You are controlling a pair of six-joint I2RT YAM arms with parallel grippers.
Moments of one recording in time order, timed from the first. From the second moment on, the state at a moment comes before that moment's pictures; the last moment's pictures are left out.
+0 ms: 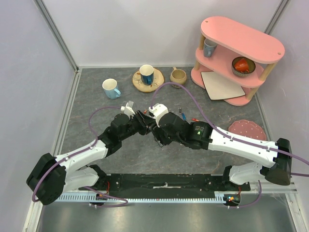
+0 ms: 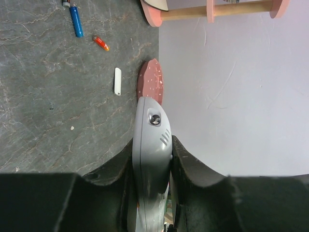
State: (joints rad) left arm -0.70 1.11 0.48 0.40 0.19 -1.32; right arm 1.16 1.33 1.20 -0.60 0.25 0.34
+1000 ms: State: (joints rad) left arm -0.70 1.09 0.47 0.39 0.19 -1.32; right arm 1.17 1.36 1.19 -0.60 0.27 0.34
